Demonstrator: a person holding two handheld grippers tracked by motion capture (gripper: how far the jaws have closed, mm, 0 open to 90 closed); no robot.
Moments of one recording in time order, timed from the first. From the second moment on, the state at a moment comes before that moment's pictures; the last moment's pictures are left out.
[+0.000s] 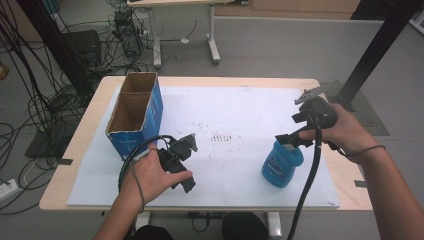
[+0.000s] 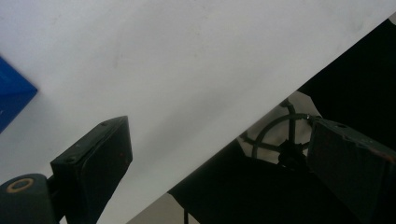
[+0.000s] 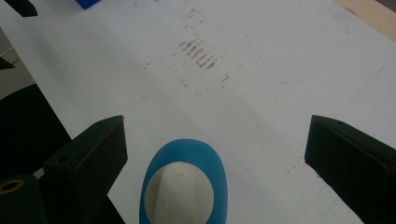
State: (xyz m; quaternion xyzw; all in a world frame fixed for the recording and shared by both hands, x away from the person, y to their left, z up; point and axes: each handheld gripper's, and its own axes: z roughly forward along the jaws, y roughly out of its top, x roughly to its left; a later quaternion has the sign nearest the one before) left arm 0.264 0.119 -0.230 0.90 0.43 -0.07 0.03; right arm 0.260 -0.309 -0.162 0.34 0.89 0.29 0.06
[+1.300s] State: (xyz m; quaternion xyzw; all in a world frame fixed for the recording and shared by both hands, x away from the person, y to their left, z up) left arm 0.267 0.117 -0.233 0.90 0.43 -0.07 0.02; right arm 0.226 -0.331 -0.173 0.34 0.89 0.29 0.06
